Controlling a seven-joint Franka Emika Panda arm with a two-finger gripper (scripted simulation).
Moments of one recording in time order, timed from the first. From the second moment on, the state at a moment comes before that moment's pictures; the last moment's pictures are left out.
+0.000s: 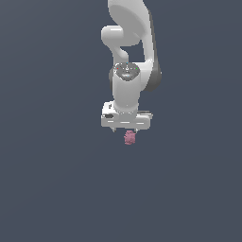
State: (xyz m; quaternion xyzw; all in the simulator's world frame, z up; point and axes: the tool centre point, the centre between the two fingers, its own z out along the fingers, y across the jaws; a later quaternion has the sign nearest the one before) arm -0.010 0.018 0.145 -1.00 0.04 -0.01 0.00
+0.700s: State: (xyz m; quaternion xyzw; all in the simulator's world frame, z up) arm -0.037 0.046 0.096 -1.00 0.07 0.00 0.00
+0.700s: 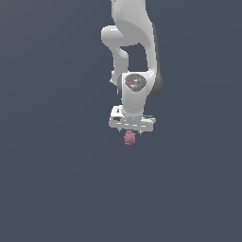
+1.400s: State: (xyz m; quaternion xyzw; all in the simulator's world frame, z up) arm -0.039 0.046 0.051 -1.00 0.07 0.00 0.00
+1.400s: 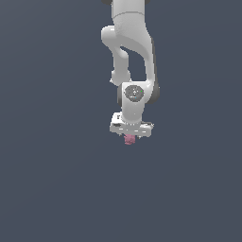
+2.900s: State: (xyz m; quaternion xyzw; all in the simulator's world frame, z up) arm -0.044 0.061 0.102 -1.00 0.07 0.00 0.00
